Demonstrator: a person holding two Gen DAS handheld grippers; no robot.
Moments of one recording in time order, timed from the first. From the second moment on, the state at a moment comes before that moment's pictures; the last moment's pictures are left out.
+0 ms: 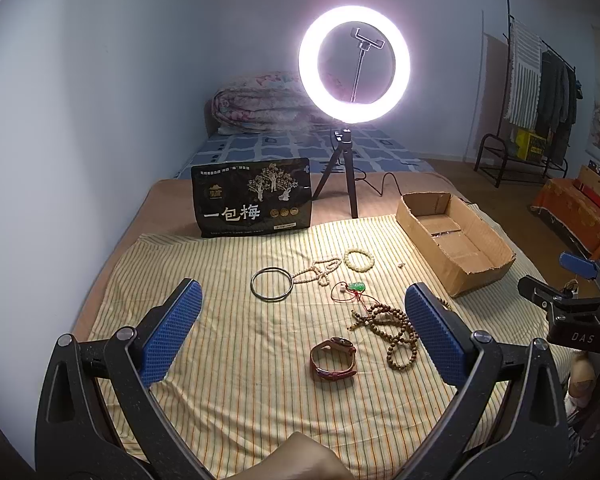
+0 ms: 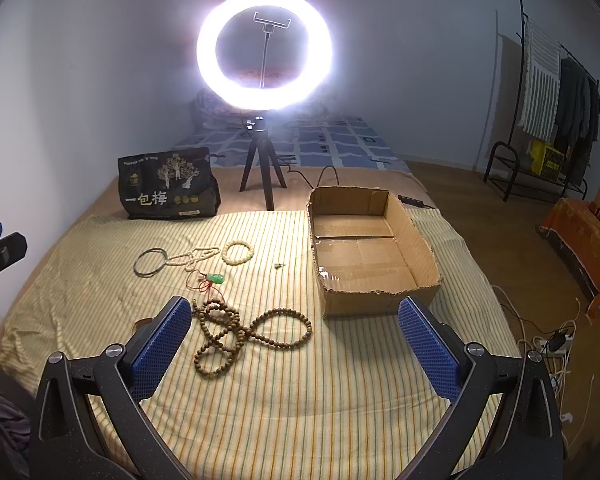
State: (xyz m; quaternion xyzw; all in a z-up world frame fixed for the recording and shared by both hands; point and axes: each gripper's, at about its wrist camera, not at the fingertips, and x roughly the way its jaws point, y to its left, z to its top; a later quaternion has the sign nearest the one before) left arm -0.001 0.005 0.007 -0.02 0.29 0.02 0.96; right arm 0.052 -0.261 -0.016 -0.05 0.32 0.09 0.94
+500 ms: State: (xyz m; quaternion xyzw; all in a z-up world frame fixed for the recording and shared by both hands) left arm -0.002 0.004 0.006 -0.02 0.28 0.02 0.96; right arm 0.052 -0.260 -0.017 -0.05 0.32 0.09 0.94
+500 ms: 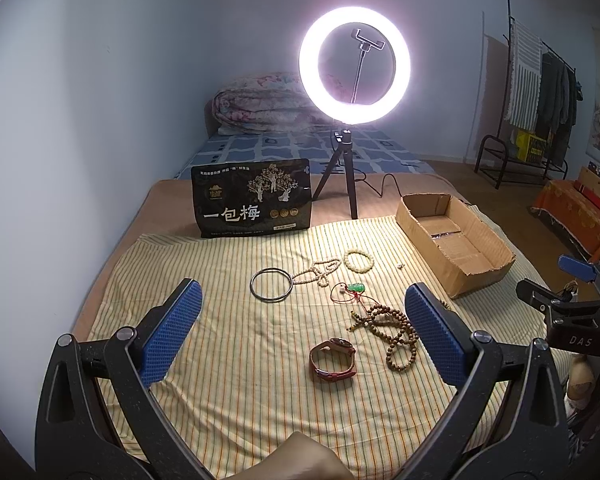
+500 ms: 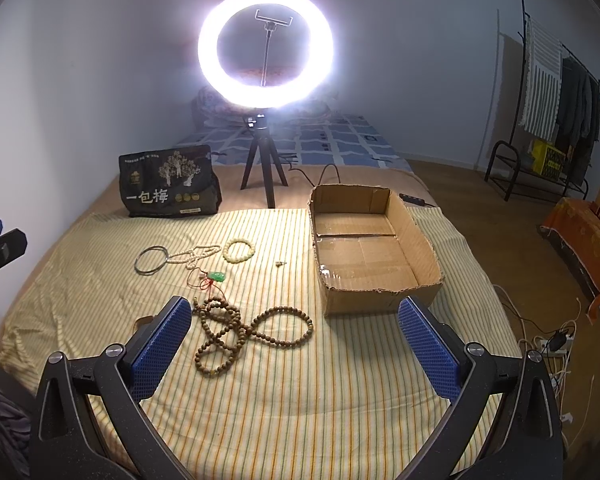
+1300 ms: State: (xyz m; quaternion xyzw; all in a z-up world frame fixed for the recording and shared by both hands) left arm -0.003 0.004 0.005 -0.02 0.28 0.02 0.96; right arm 0.051 -0.260 -0.018 -0.05 0.32 0.09 0.94
